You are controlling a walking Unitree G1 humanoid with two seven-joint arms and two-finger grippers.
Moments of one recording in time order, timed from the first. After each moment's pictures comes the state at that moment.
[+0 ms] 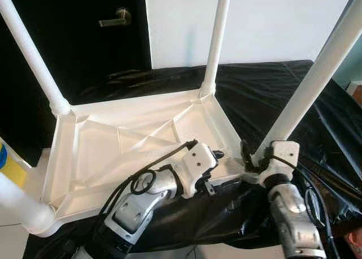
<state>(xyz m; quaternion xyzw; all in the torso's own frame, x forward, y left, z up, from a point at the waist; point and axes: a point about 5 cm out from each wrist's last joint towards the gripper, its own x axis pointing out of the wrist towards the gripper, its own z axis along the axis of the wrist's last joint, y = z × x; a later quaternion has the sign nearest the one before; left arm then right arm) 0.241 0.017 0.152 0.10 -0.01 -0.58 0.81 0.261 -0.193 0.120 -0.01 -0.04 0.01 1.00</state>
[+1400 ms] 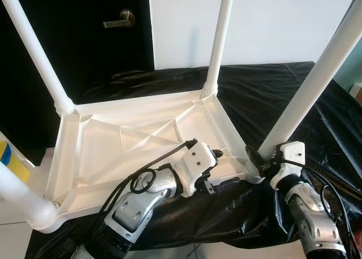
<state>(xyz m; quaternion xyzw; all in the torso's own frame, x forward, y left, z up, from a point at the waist) 0.243 0.018 0.152 0.10 -0.01 -0.57 0.81 0.264 -0.210 0.111 -0.03 -0.03 0.10 0.99</state>
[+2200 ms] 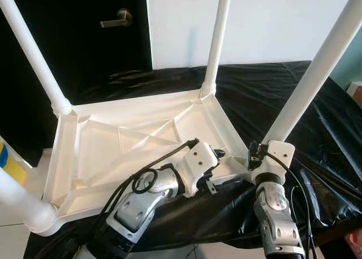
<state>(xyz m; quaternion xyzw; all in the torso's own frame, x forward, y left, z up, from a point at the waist) 0.242 0.014 0.154 0.09 -0.02 -0.58 0.81 0.263 -0.171 0.114 0.02 -0.02 -0.15 0.99</state>
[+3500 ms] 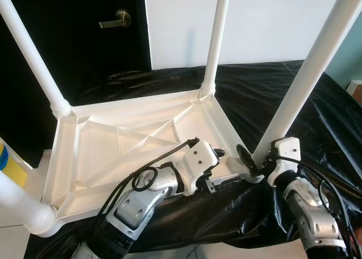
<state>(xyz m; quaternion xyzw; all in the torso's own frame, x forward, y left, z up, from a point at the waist) 0.247 0.016 0.153 0.11 -0.01 -0.58 0.81 0.272 -0.211 0.119 -0.07 -0.01 0.19 0.98</state>
